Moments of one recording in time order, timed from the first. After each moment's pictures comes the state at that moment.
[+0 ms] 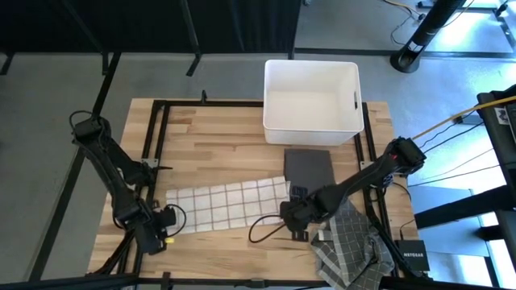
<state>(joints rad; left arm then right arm) -1.05 1.31 0.74 -0.77 -0.03 -1.43 0.49 1.72 1.18 -0.68 0.11 0.52</state>
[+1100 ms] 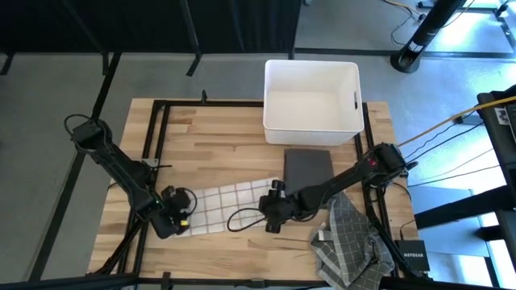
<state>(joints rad) -0.91 1.36 0.51 -0.55 -0.39 -1.44 0.40 1.90 1.21 -0.31 0.38 0.40</state>
